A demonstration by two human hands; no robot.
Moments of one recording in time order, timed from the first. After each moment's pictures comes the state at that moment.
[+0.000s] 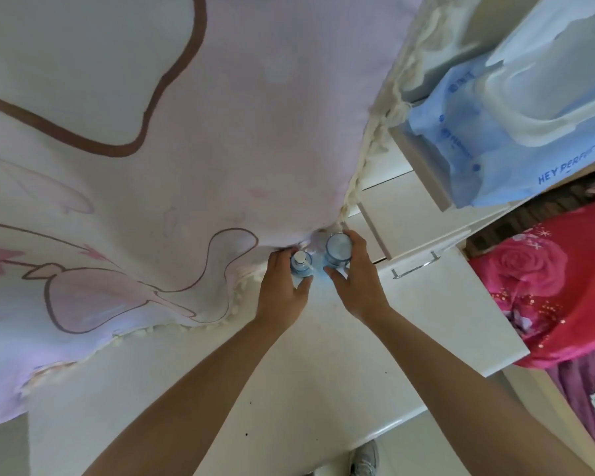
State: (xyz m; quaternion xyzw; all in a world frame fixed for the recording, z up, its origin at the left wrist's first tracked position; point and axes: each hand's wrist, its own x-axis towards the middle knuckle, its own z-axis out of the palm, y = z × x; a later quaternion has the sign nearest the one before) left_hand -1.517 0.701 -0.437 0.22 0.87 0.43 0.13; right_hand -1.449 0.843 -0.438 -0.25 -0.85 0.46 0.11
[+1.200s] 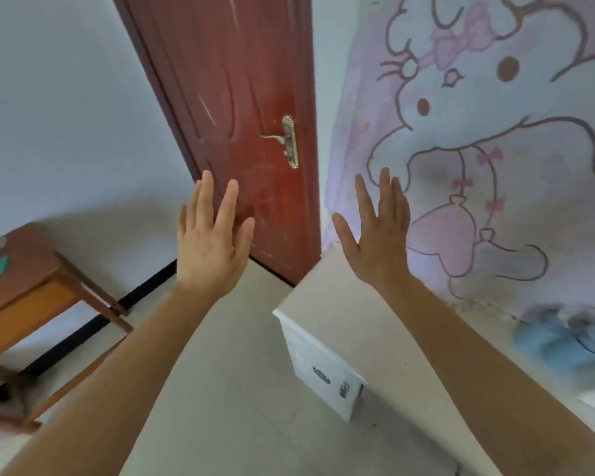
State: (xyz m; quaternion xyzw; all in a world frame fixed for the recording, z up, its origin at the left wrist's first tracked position) left_hand -1.168 0.276 -0.157 -0.17 0.94 0.03 -0.29; right_hand -1.331 0.476 -0.200 0.32 -0.87 0.31 0.23
